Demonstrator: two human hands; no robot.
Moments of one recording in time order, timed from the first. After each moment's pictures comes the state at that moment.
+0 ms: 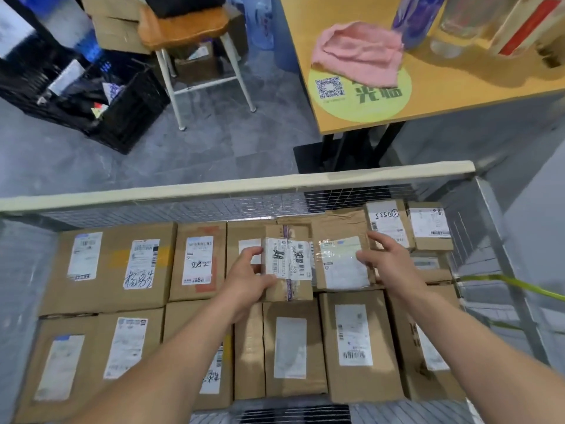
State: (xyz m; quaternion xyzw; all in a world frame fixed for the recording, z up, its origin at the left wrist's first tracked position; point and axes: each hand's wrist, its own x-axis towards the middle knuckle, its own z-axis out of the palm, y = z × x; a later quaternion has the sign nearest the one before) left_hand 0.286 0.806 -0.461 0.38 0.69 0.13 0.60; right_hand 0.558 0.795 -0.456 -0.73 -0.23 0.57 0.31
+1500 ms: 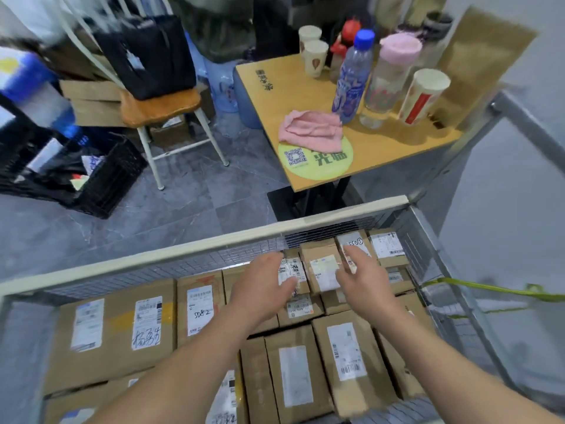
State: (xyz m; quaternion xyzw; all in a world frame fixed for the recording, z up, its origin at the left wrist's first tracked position) left_hand 0.306 0.836 -0.327 0.77 0.56 -0.03 0.31; right_hand 0.502 0.771 -0.320 -0.80 -0.46 0.34 0.20
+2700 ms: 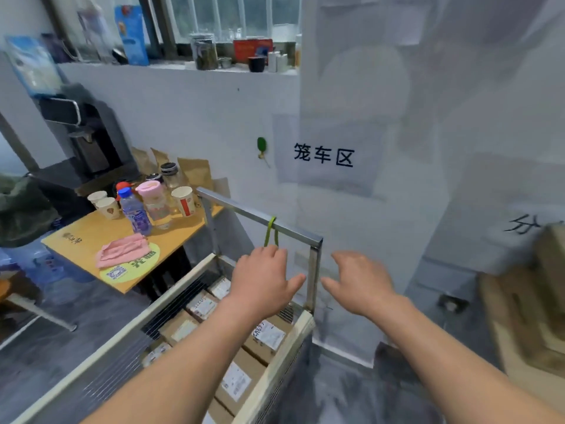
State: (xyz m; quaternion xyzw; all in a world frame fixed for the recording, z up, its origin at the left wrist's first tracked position) left_hand 0.494 0.533 -0.064 0.98 0.15 0.07 0.04; right_hand 0.597 0.370 -0.068 -0.94 -0.33 0.01 0.08
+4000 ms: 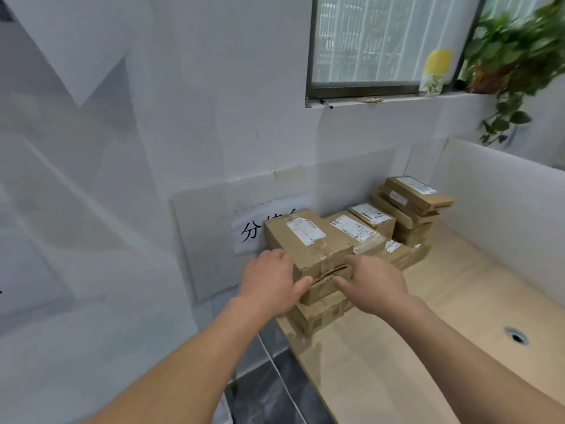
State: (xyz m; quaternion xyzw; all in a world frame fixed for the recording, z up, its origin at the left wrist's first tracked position) left_hand 0.766 0.176 -0.028 0.94 -0.32 0.02 0.07; right_hand 0.685 -0.004 -0.022 -0.98 0.19 -0.06 0.07
